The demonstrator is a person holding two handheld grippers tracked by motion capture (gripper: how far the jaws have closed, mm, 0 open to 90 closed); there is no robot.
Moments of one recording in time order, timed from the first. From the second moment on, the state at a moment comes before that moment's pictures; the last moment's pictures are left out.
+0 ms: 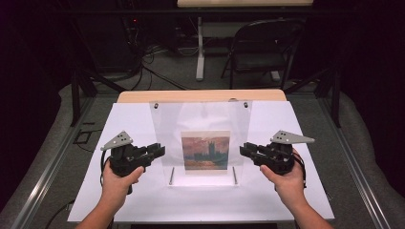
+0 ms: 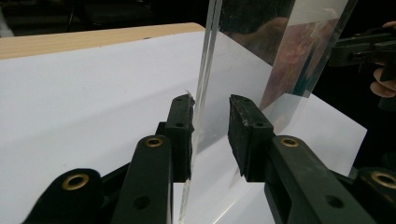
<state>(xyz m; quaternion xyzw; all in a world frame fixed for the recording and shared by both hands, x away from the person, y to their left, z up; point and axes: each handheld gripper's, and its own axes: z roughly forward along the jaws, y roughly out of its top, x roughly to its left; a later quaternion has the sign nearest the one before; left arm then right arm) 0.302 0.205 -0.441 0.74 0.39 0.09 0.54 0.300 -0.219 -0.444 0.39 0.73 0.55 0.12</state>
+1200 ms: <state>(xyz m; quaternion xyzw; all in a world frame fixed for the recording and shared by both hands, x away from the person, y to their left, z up) 0.278 0.256 -0.497 0.68 0.48 0.17 0.52 0.256 -0.267 -0.494 0.46 0.69 0.50 0.24</state>
